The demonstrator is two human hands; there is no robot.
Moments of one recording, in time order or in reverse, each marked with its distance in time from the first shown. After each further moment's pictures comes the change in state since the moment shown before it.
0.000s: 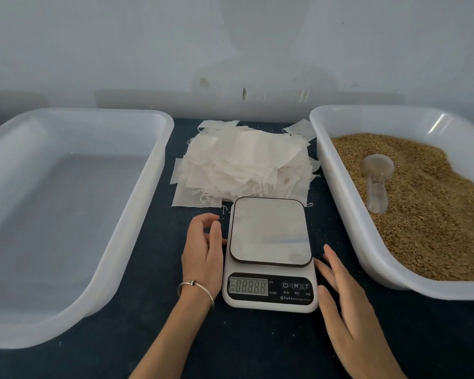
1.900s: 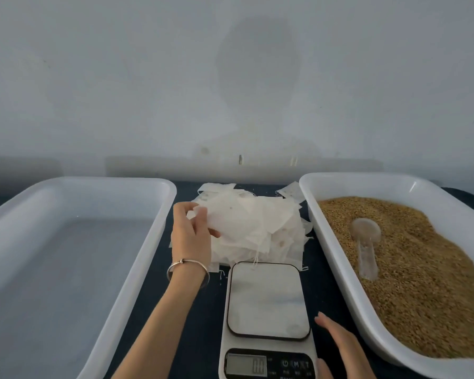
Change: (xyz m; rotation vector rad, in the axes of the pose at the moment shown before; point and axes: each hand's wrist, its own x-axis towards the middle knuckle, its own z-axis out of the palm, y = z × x) left_hand 0.094 0.081 -0.001 -0.141 0.154 0.100; right_hand 0.019 -0.052 -0.017 0.078 -0.080 0.172
